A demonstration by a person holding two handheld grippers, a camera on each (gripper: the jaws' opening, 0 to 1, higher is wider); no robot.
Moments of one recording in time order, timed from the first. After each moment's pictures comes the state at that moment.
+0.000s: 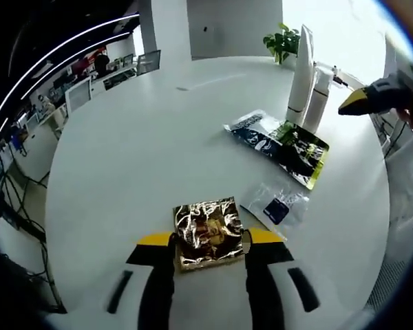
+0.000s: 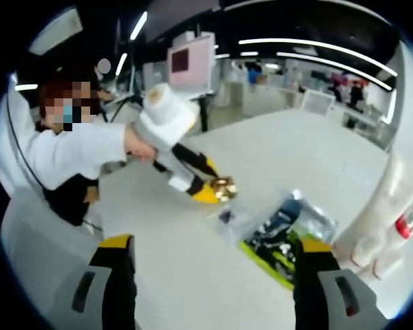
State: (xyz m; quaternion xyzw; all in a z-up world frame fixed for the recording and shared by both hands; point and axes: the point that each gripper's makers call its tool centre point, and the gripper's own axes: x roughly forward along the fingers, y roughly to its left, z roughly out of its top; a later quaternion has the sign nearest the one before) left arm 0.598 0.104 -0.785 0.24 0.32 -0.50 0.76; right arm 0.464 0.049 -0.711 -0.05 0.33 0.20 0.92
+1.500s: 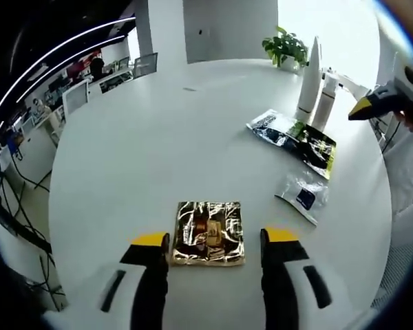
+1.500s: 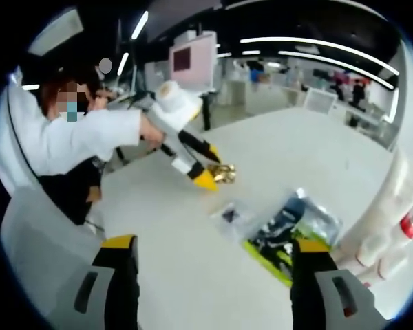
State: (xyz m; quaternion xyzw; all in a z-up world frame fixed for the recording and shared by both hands) left arm 0.636 0.118 -0.790 0.24 0.32 -0.53 0.75; right arm 0.465 0.054 -0.715 -0.05 0.33 0.21 0.92
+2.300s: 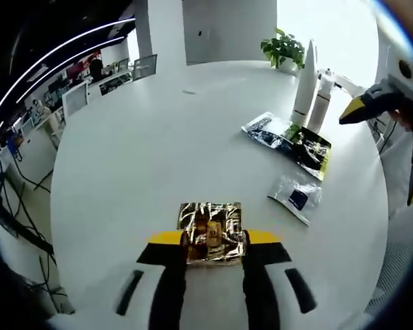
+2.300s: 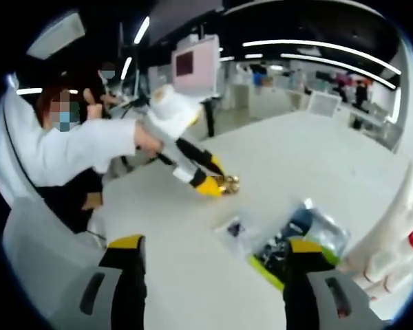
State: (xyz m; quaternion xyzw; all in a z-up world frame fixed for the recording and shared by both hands) left arm 0.624 0.116 -0.782 0.23 0.30 -0.53 0.76; right arm 0.484 0.067 -0.714 -0.03 0.32 0.22 0.92
